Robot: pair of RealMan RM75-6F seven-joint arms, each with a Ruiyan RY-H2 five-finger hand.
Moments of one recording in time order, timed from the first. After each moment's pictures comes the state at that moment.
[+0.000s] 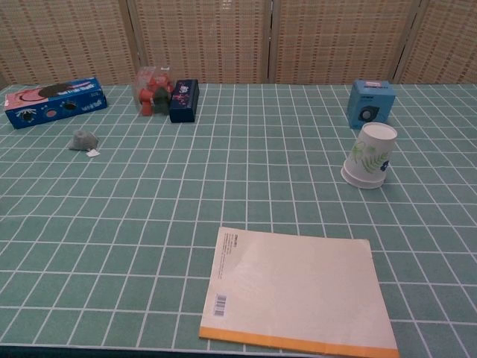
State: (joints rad) left arm -0.11 -1.22 -0.01 -1.56 1.58 1.49 0.28; right arm 0.12 -1.08 -0.05 -1.52 -1.71 1.48 0.12
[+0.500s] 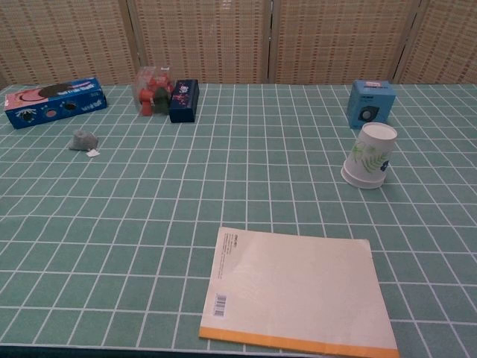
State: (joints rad) left arm -0.11 -1.21 -0.02 -1.56 1.56 1.49 0.25; right arm 0.18 -1.07 -0.02 -1.54 -1.64 1.36 0.13
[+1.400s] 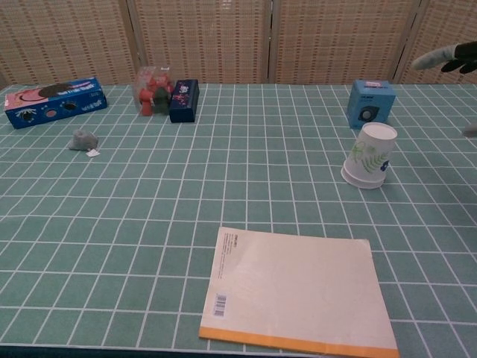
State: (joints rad) left arm -0.11 -1.18 -0.03 -1.57 1.54 1.50 0.18; right arm 0.61 -0.91 0.17 -1.81 -1.14 0.75 -0.03
